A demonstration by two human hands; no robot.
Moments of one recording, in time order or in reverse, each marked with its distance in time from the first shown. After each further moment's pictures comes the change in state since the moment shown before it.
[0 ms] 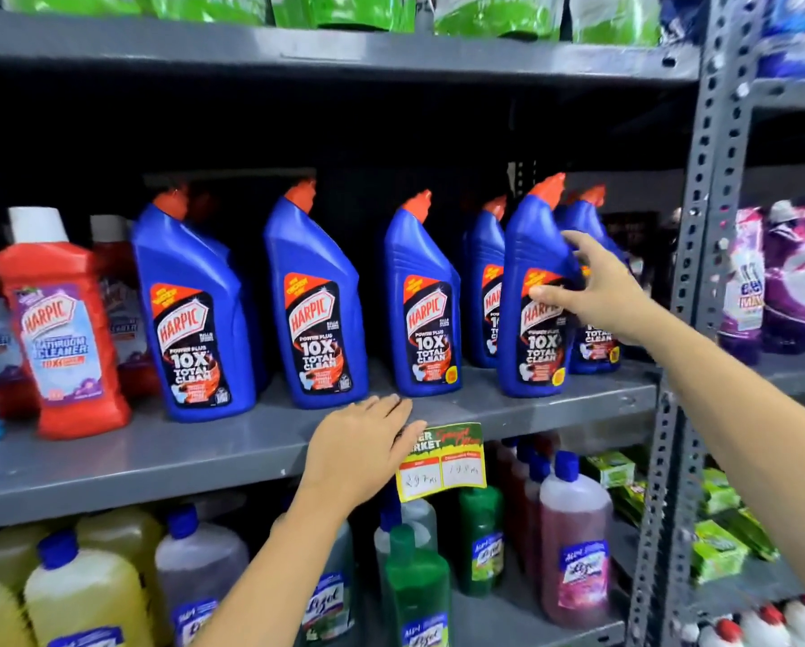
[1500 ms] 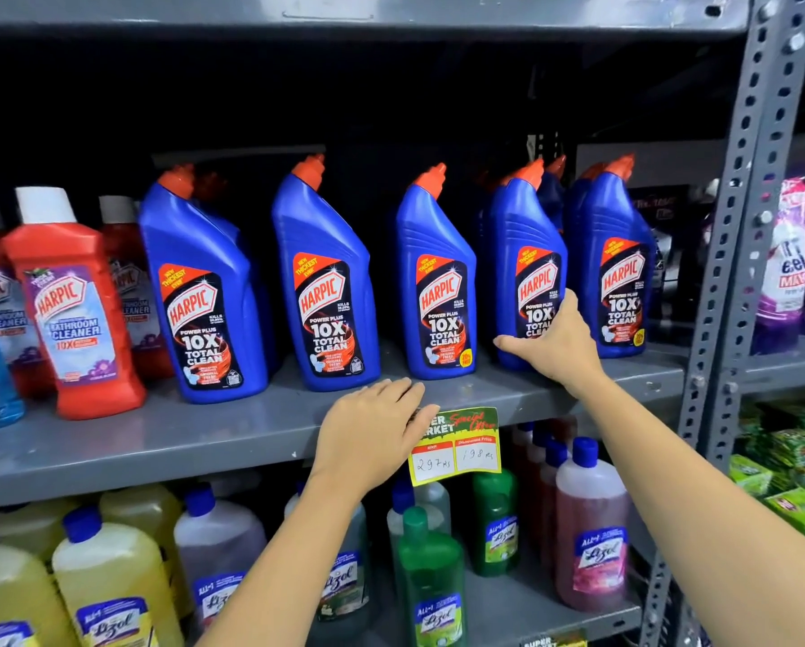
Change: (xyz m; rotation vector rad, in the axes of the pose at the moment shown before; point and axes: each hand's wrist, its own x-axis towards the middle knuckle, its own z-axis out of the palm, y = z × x) left_hand 0.000 0.000 0.005 0.011 0.073 0.009; right_hand -0.033 0.022 0.097 -0.061 0.111 0.423
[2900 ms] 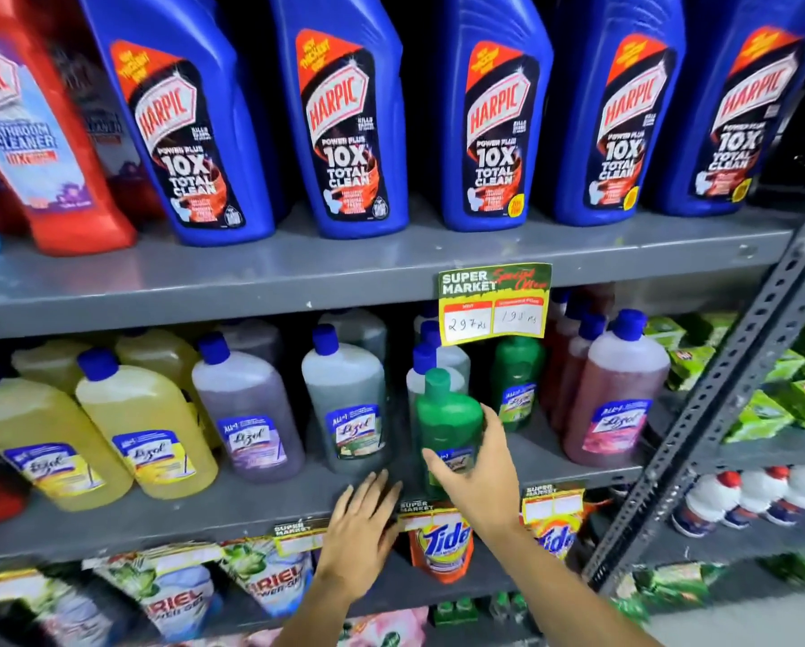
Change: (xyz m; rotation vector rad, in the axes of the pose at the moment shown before) left_hand -0.321 0.065 0.126 -0.334 -0.809 -0.343; right_hand -0.255 0.145 0.158 0.109 -0.293 0.118
